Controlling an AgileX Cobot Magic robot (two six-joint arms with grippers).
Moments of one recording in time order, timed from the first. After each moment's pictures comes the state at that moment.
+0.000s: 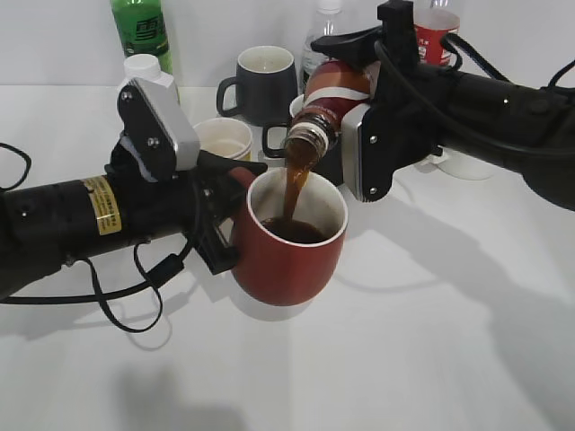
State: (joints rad) left arm -0.55 1.73 -0.62 0.57 -0.86 -0.05; right arm 0.44 1.73 -0.82 -0.53 -0.80 -1.26
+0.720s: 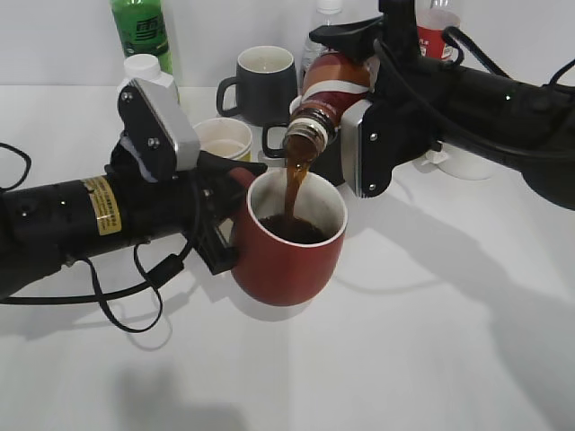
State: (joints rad) left arm -0.55 1.73 -0.62 0.57 -0.85 -0.05; right arm 0.44 1.73 -0.82 -0.51 -0.84 -1.30
